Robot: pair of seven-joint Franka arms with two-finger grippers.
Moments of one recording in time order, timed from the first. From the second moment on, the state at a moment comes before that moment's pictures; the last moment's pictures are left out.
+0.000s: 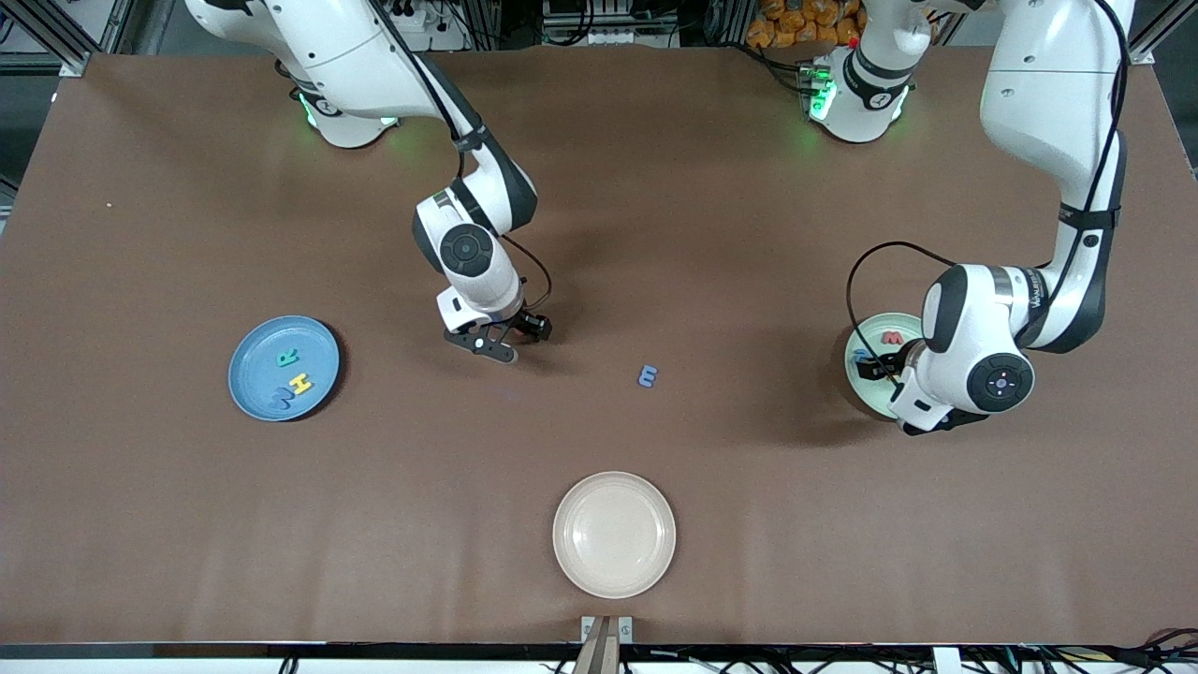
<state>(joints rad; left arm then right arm) -0.20 0.57 0.08 -1.74 0.01 1.93 -0.42 0.68 0.57 -0.04 -1.98 0.14 2.54 0.92</state>
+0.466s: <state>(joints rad) -0.38 0.58 0.03 -1.72 -0.12 1.94 -0.83 0.68 0.57 -0.03 -1.97 0.14 2.54 0.93</state>
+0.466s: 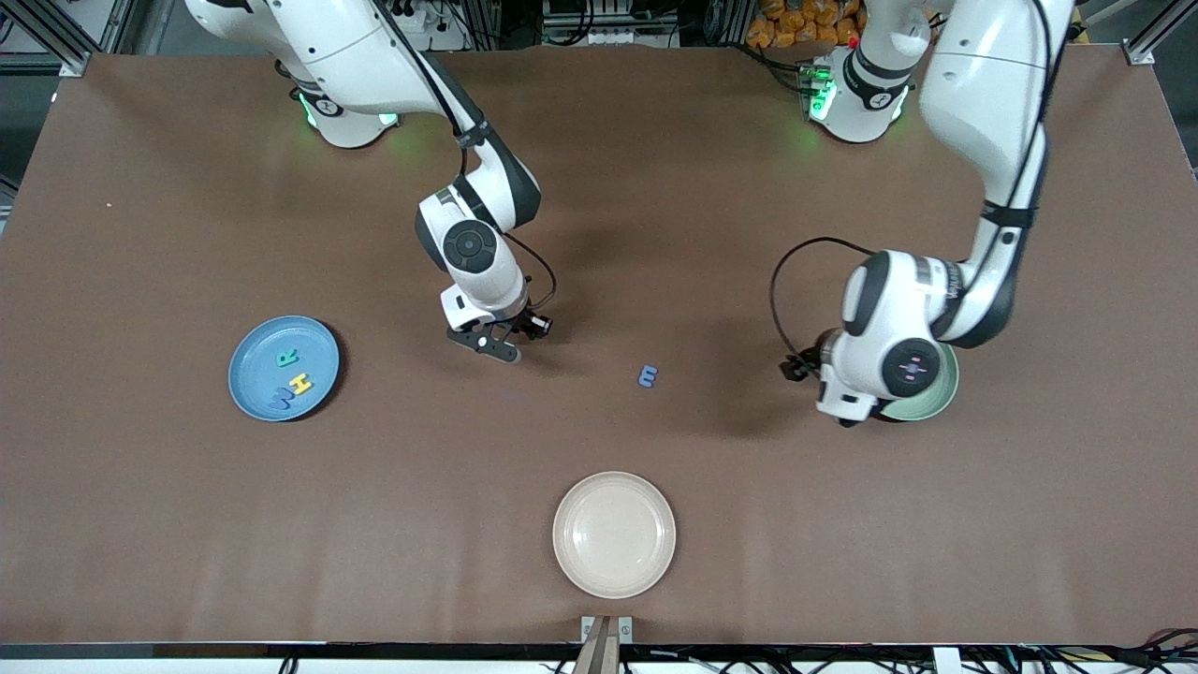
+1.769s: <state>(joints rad) -0.63 0.73 -0.04 -1.64 -0.07 2.43 -1.21 0.06 0.43 -0.06 -1.91 -0.09 2.25 0.17</state>
